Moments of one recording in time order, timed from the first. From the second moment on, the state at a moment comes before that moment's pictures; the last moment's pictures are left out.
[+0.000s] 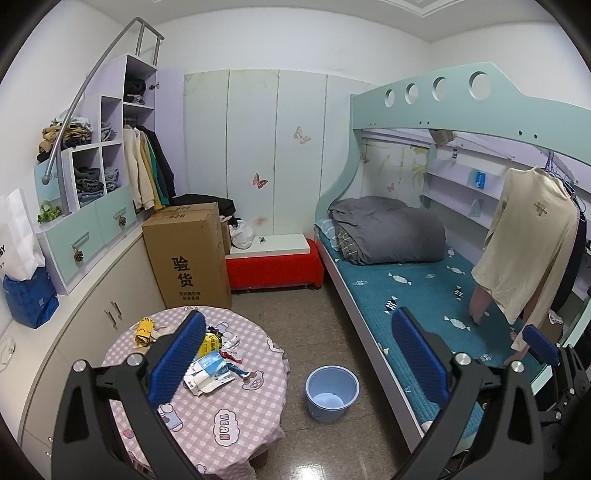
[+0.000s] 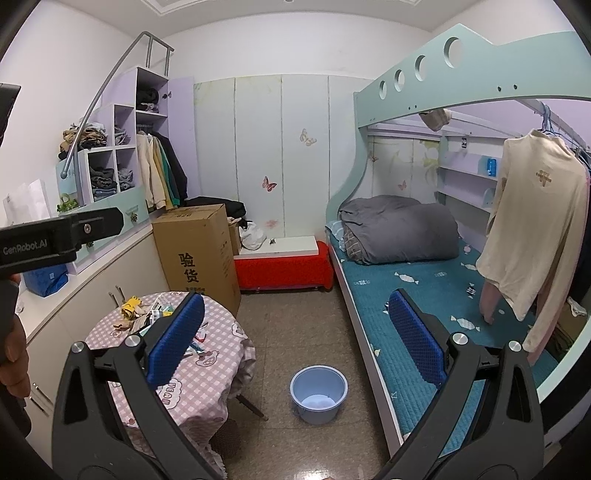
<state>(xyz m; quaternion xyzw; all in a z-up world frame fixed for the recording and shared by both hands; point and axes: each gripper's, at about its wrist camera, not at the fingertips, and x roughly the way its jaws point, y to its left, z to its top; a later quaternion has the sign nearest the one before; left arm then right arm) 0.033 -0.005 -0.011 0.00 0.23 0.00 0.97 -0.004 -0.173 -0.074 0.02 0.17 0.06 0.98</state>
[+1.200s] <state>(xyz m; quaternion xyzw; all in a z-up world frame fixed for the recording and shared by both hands) 0.131 0.150 -0.016 0.01 0.25 -0.06 0.97 0.079 -0.024 -0.069 0.02 0.19 0.01 0.98</state>
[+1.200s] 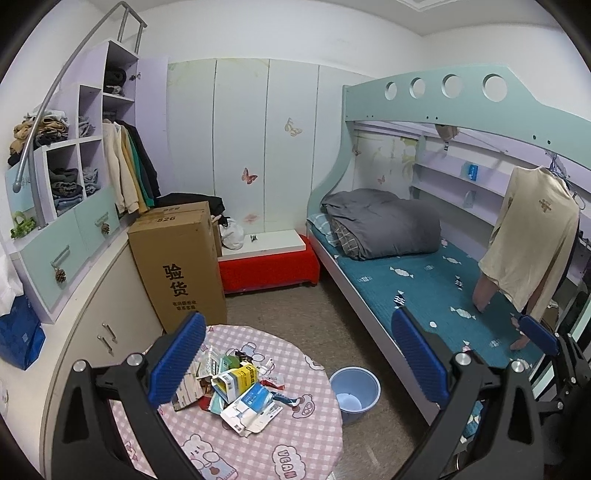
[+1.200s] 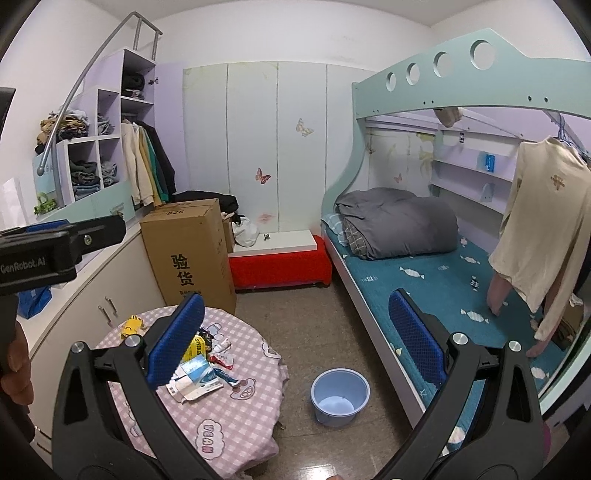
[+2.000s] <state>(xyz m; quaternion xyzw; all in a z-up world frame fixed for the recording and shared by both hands) 0.155 0.206 -0.031 0.00 0.26 -0.09 0.96 0.101 0.023 -0.078 0.03 0.22 0.00 0.98</state>
